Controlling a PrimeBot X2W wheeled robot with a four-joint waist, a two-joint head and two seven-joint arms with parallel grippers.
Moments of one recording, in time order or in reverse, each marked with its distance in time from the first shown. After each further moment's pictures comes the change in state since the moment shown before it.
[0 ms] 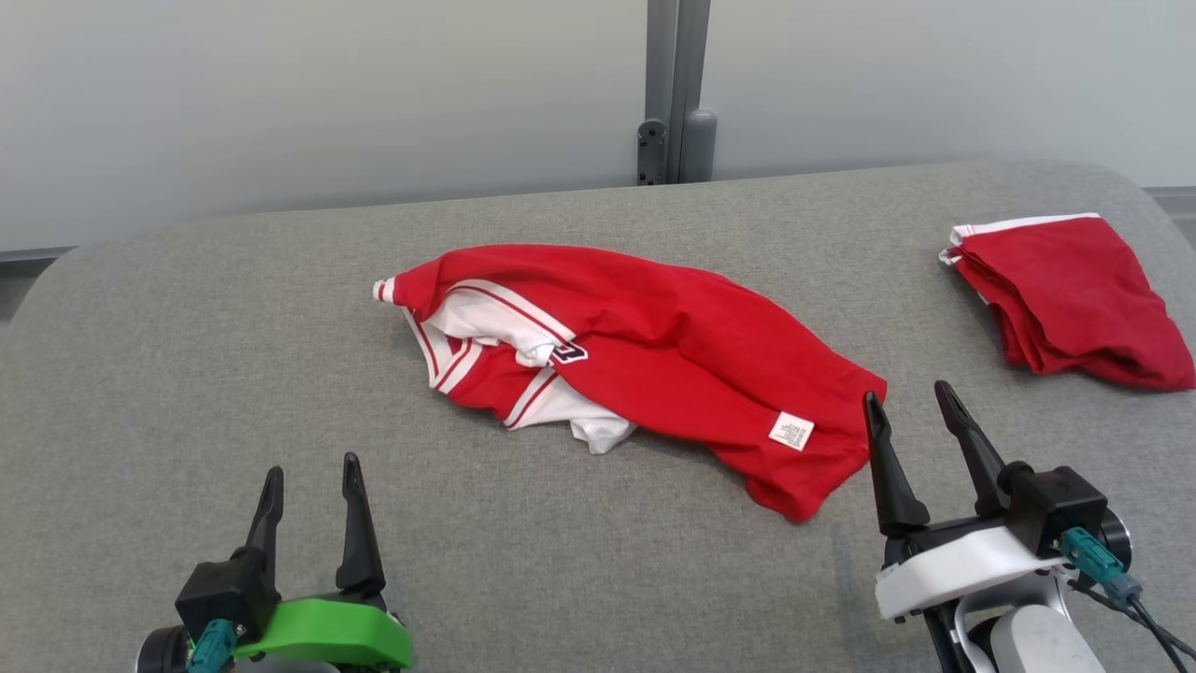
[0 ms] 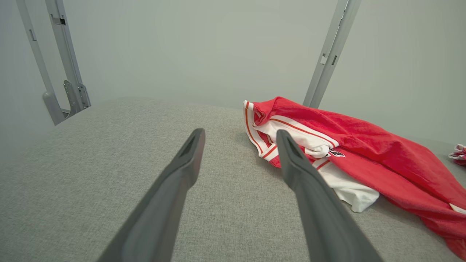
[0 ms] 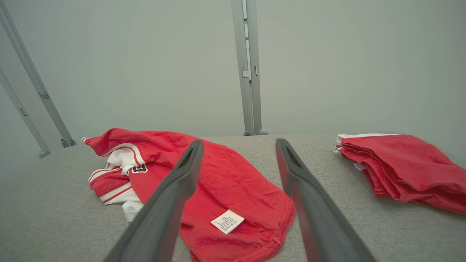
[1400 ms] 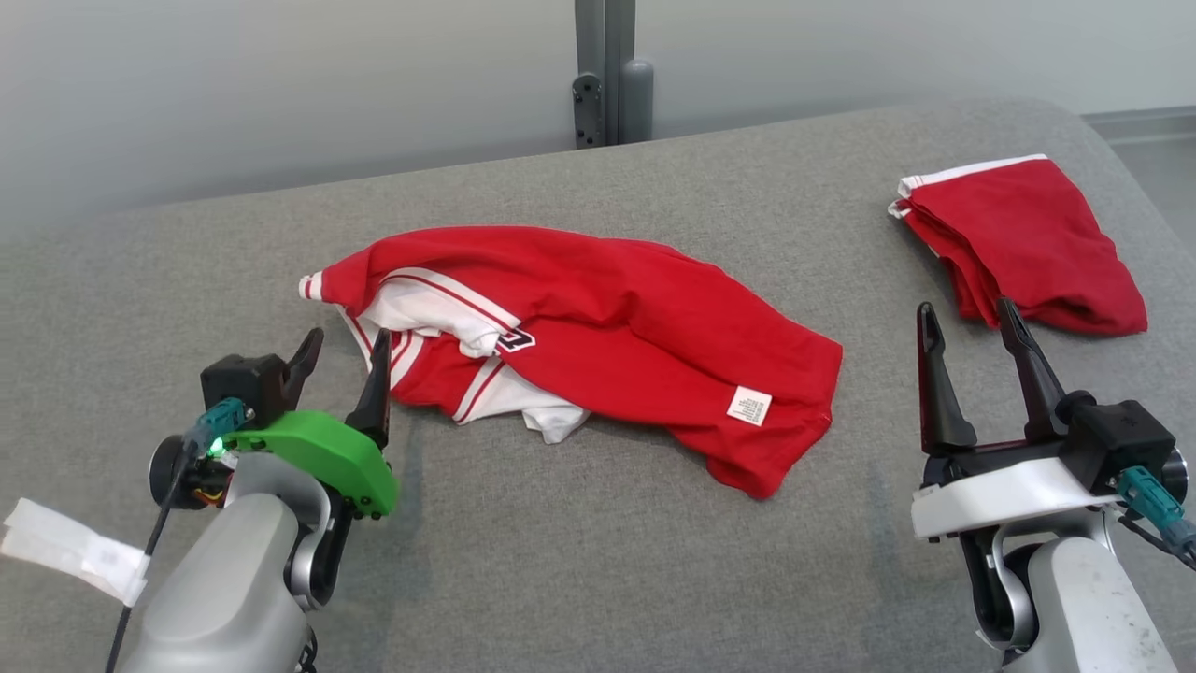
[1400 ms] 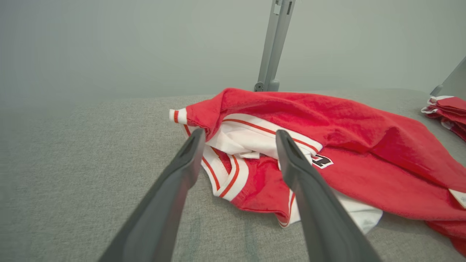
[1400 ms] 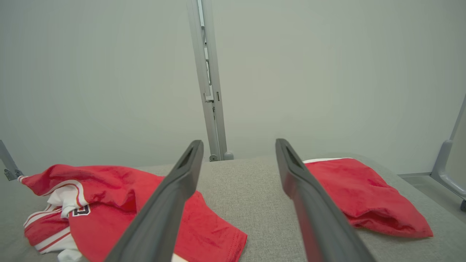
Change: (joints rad) left arm -0.562 0.176 -0.418 0.551 -0.371 -0.110 0.013; right arm -0.101 0.000 -0.084 -0.041 -0.023 0.000 0.000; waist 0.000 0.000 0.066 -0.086
